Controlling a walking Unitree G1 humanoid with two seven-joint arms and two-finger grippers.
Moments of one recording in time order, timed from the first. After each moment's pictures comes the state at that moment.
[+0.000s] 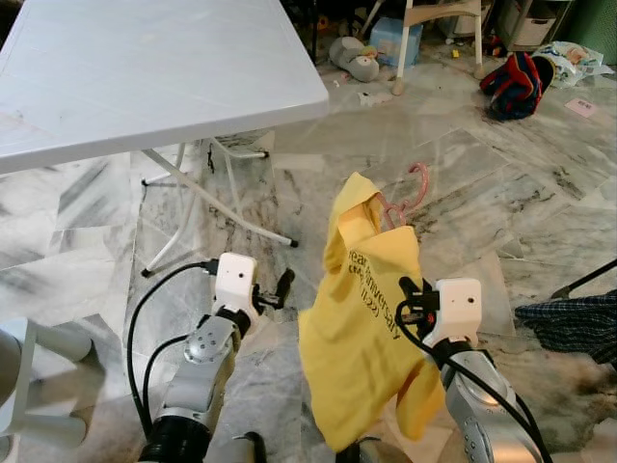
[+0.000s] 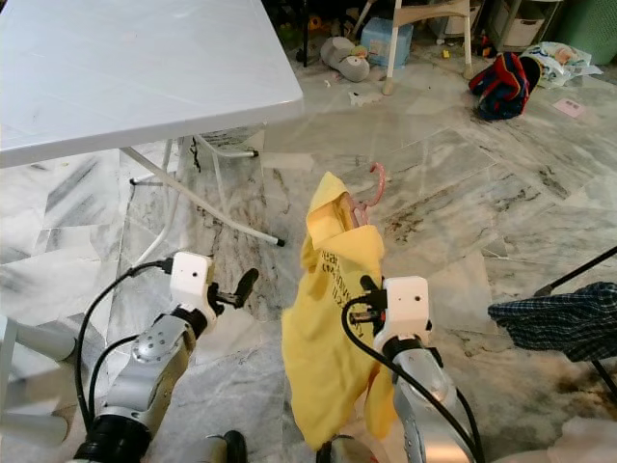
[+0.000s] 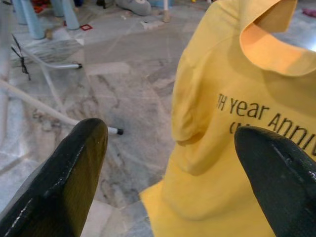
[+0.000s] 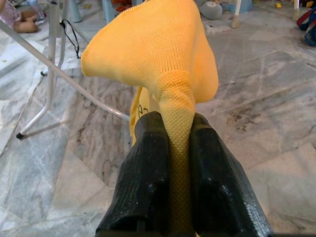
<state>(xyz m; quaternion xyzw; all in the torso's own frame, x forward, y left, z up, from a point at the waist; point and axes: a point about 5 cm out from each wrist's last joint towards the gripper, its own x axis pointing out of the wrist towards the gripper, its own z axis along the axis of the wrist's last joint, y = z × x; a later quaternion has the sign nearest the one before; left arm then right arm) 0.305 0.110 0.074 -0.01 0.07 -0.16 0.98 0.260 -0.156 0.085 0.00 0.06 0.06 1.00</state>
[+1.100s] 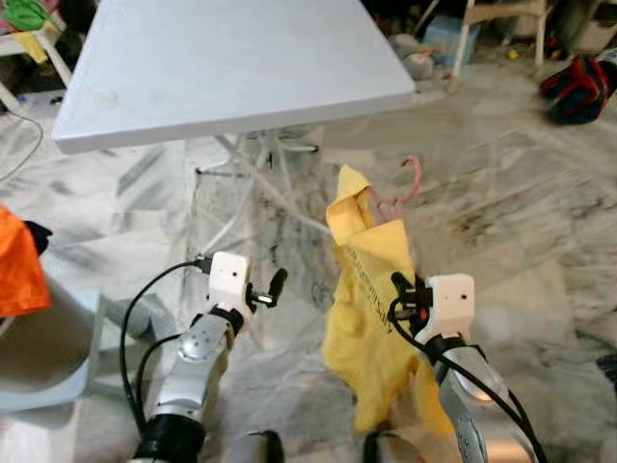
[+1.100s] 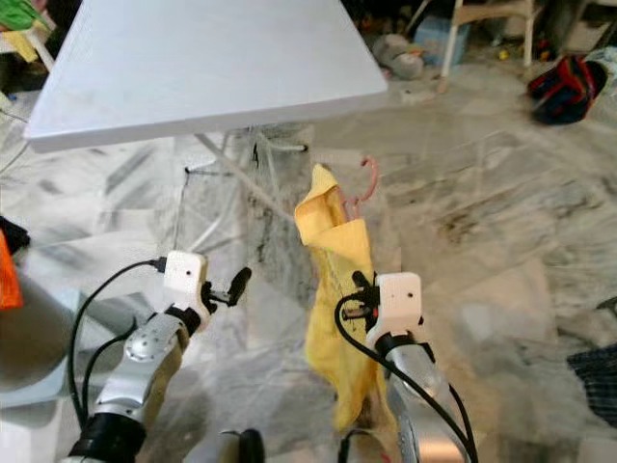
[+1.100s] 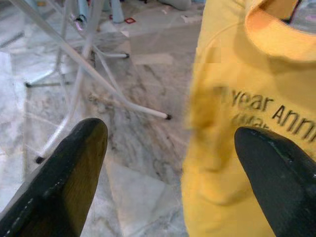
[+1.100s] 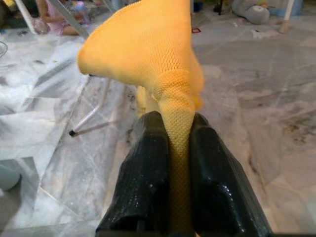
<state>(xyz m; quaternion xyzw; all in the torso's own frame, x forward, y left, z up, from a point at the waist) 0.306 0.115 0.073 0.00 0.08 -0.16 0.98 0.263 -0.149 0.089 0.01 0.05 0.07 1.00</state>
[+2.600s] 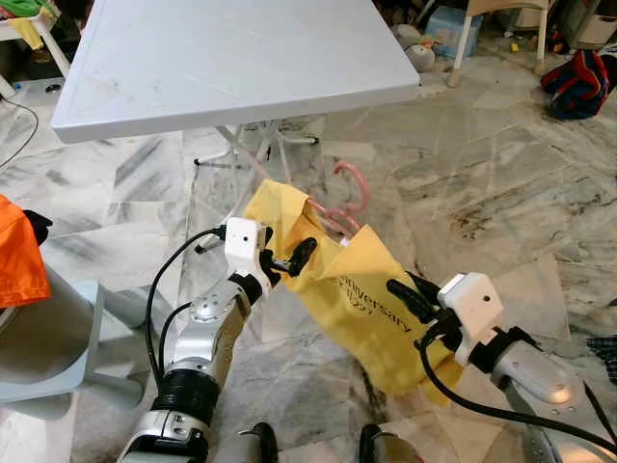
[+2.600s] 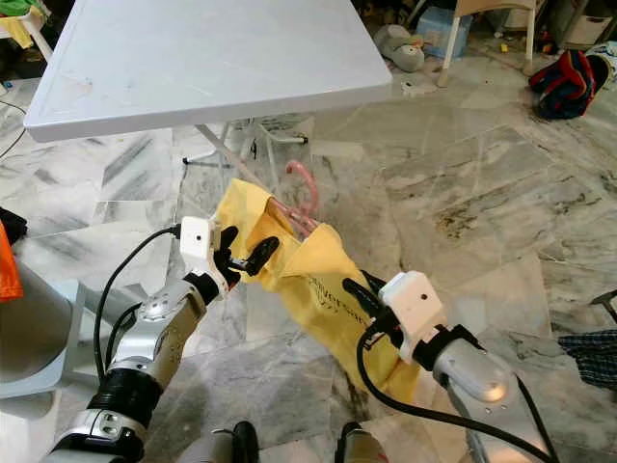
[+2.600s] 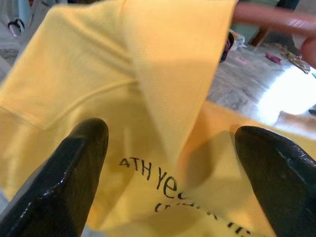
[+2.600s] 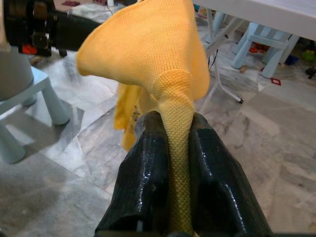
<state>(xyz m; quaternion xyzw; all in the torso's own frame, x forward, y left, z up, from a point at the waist) 0.337 0.101 0.103 -0.10 0.05 -0.24 0.96 0.243 -0.175 0.131 -0.14 0.00 0.31 0.94</state>
